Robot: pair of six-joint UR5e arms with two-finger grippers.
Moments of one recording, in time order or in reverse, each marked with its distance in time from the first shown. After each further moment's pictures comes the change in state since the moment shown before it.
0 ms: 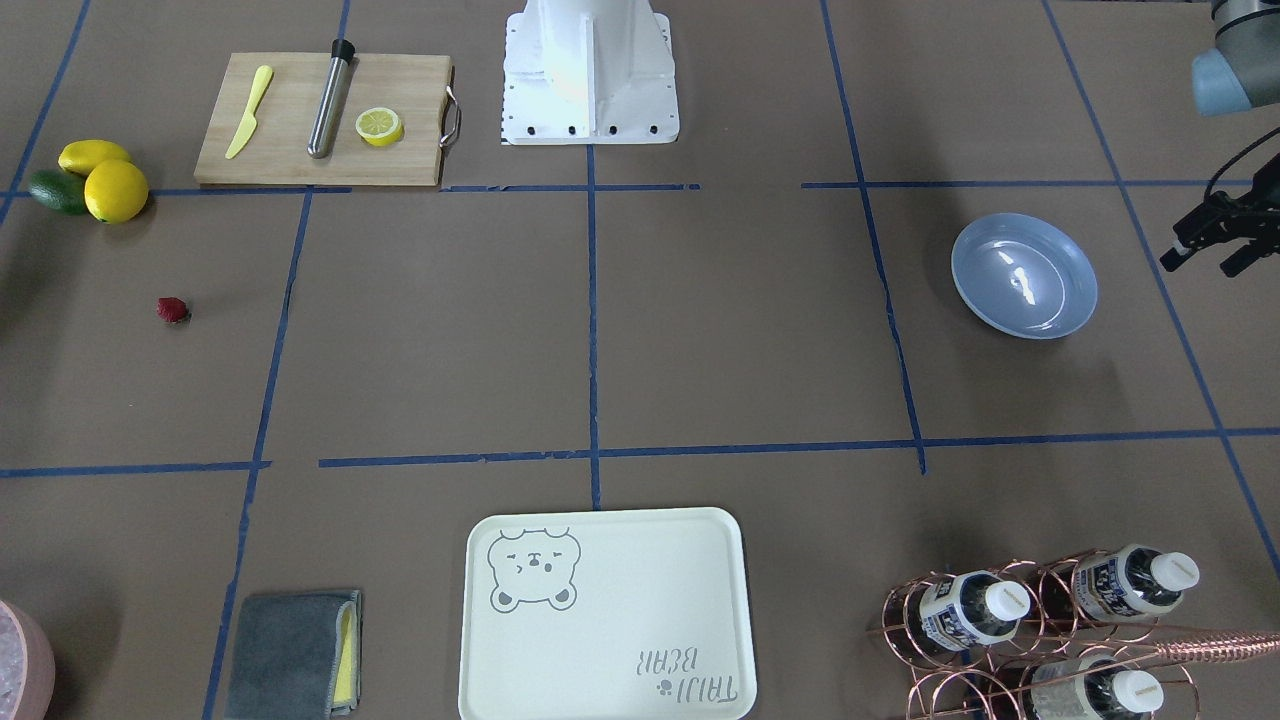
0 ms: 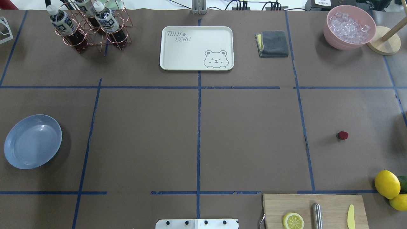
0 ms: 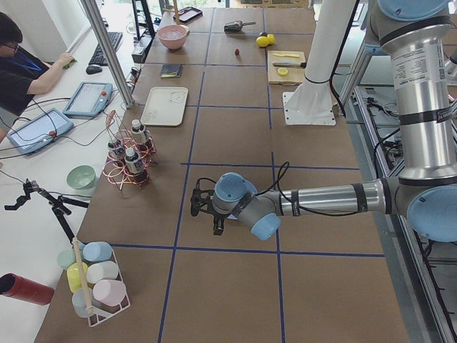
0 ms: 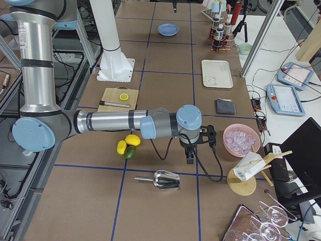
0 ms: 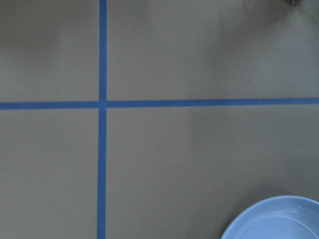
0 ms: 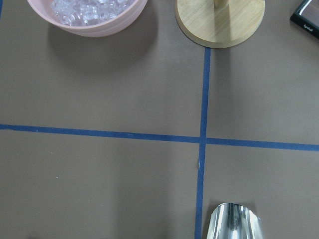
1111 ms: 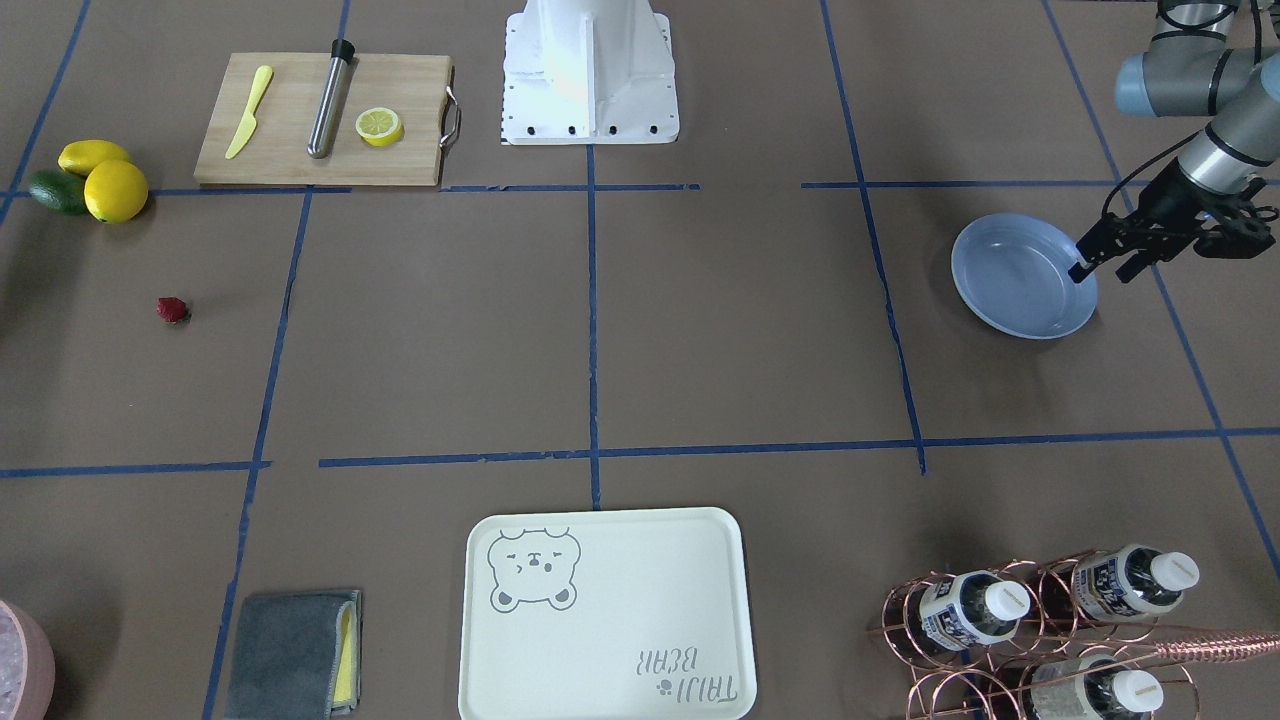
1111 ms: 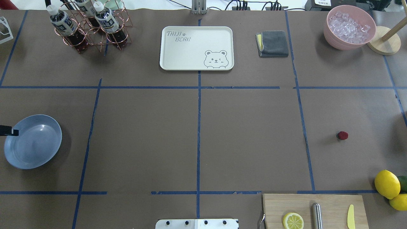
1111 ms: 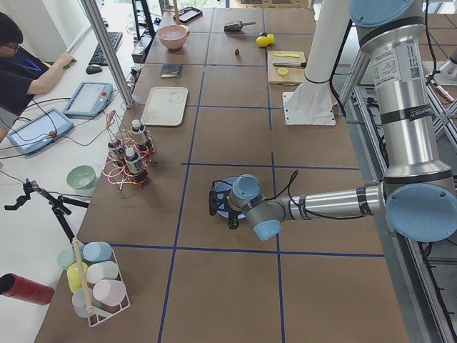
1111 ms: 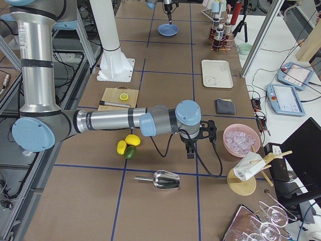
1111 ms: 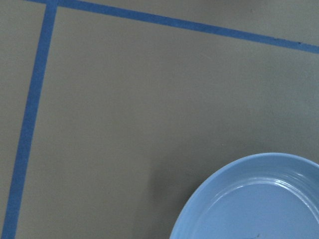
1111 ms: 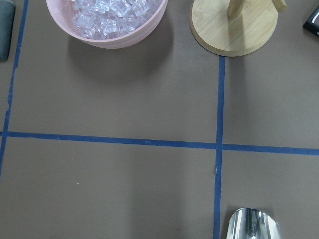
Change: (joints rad) left arm 0.288 0.016 0.062 -0.239 0.219 -0.343; right arm 0.000 -0.001 0.028 0.010 0.030 0.037
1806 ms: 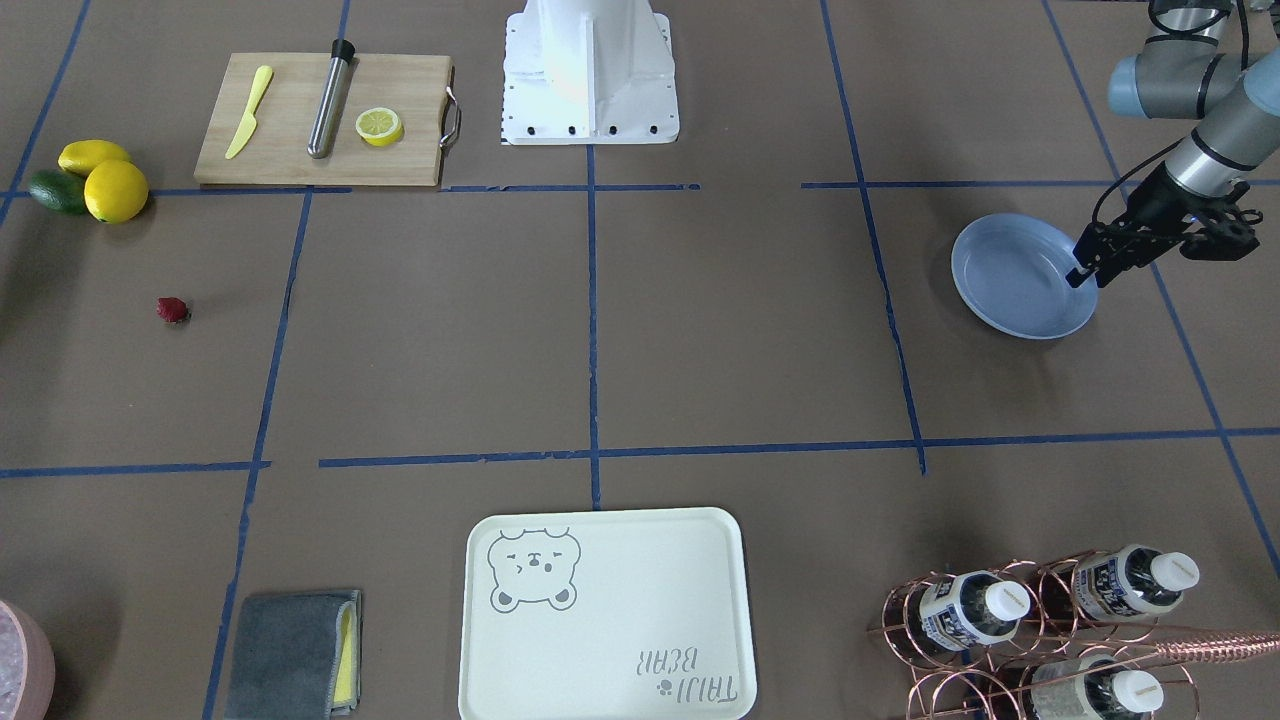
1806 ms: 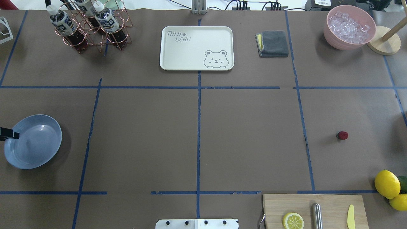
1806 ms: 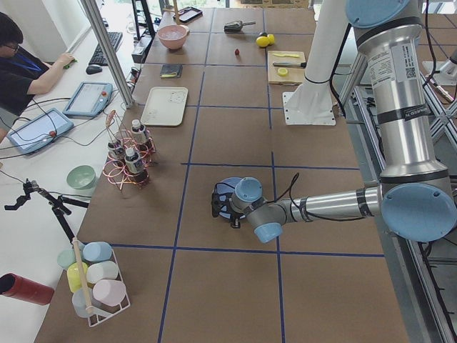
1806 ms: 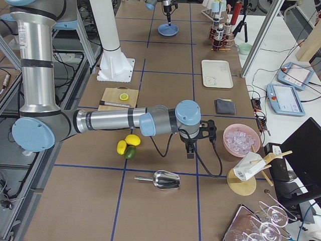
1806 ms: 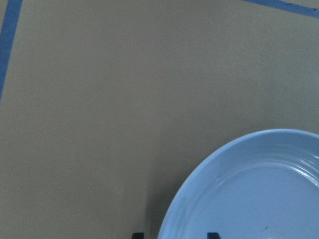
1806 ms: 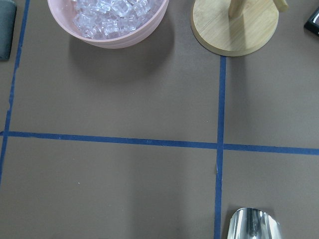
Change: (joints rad) left arm 0.019 0.000 0.031 -0.039 0.011 -0.005; right arm 0.000 -0.001 0.001 0.000 0.001 0.000
